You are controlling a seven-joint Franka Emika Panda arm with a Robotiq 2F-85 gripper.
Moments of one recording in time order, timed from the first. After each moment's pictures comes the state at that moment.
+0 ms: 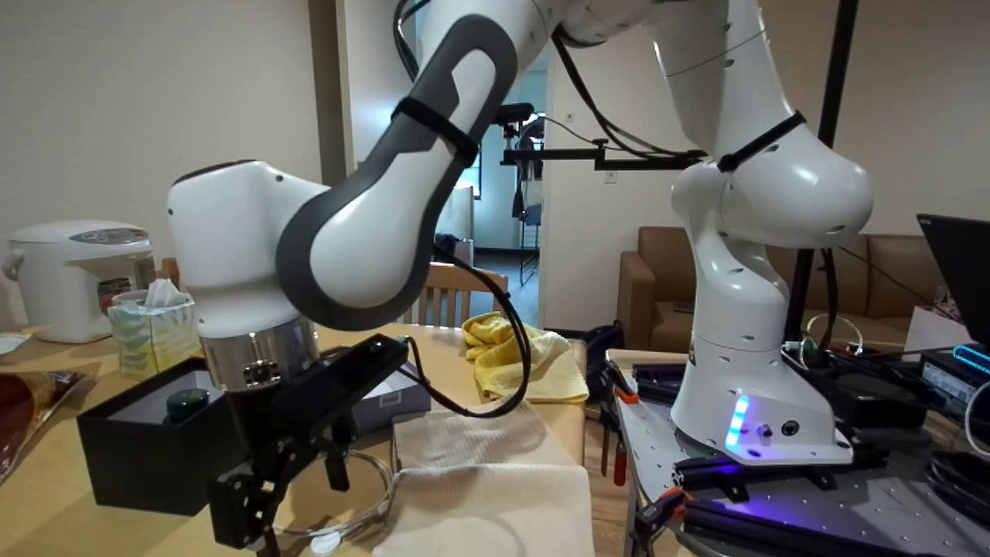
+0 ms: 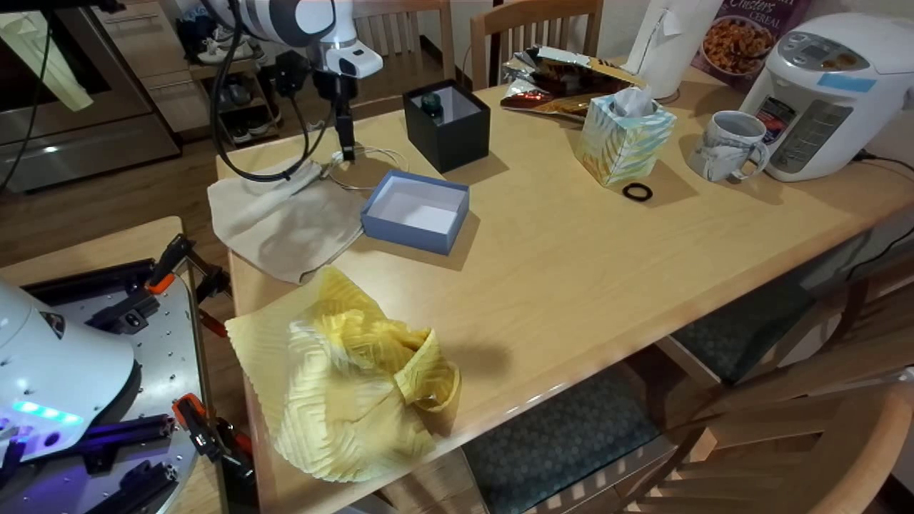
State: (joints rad) arm 0.43 0.51 0.11 -2.03 -0.03 2.42 0.77
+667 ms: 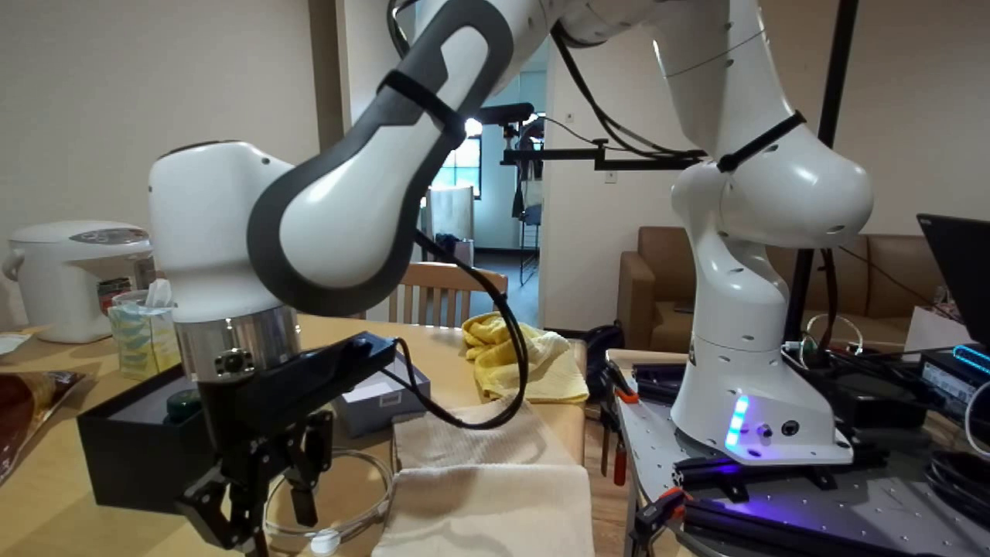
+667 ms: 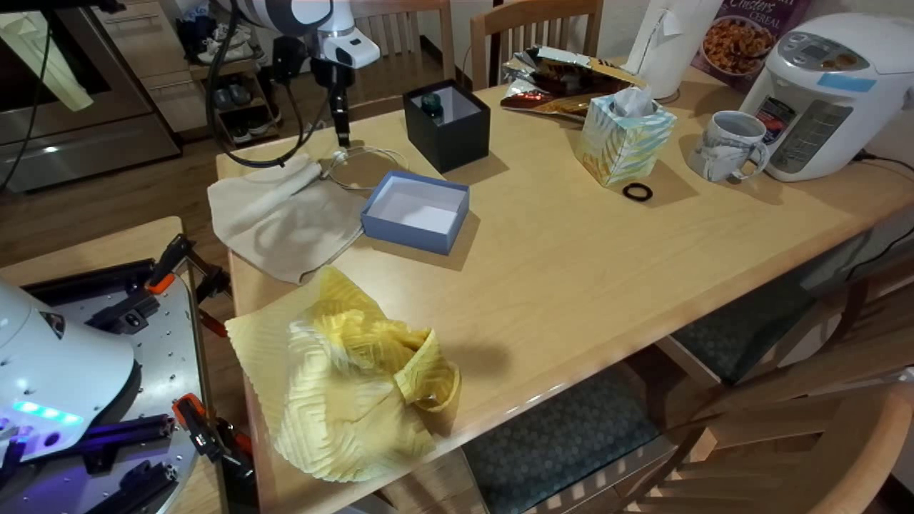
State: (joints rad) arm 0.42 0.51 0.13 -1.99 0.04 2.42 0.77
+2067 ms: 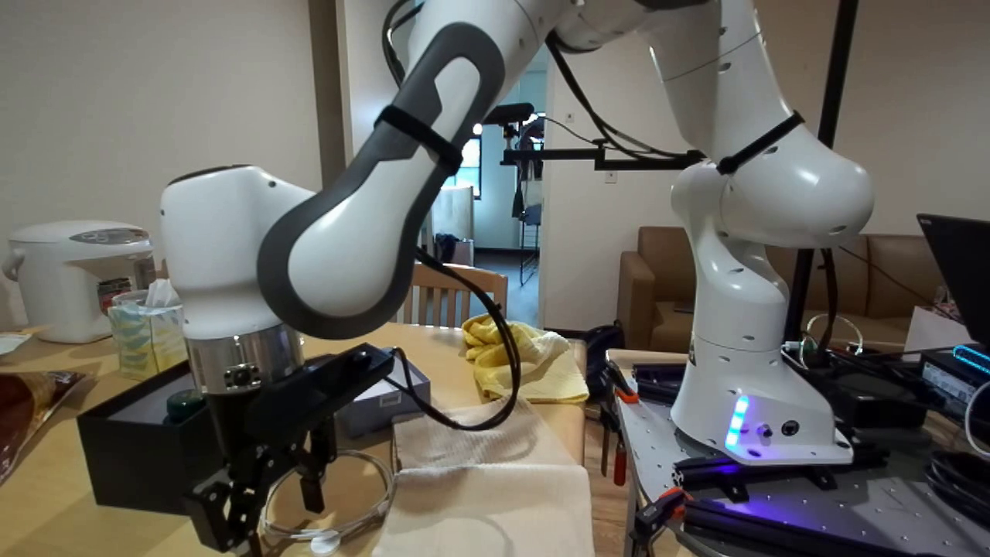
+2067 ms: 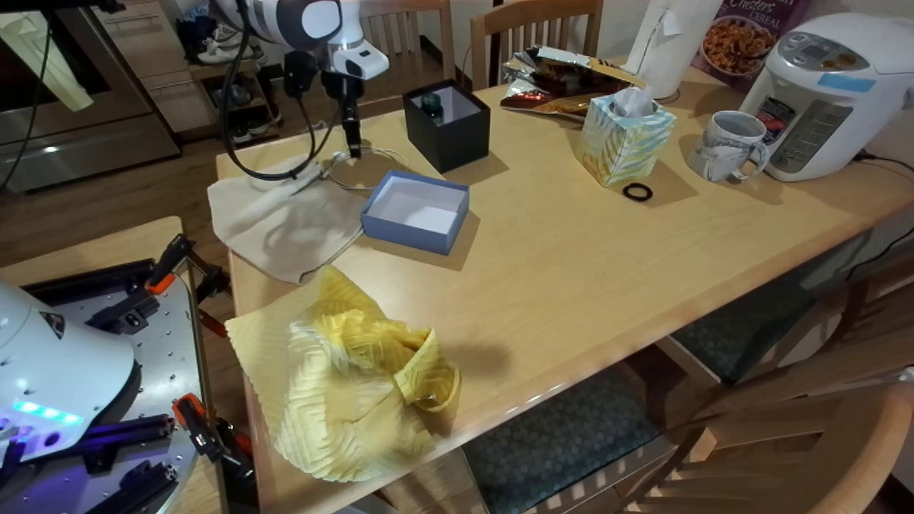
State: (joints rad) arm 0.44 0.54 0.09 -1.99 0.00 2.47 0.77
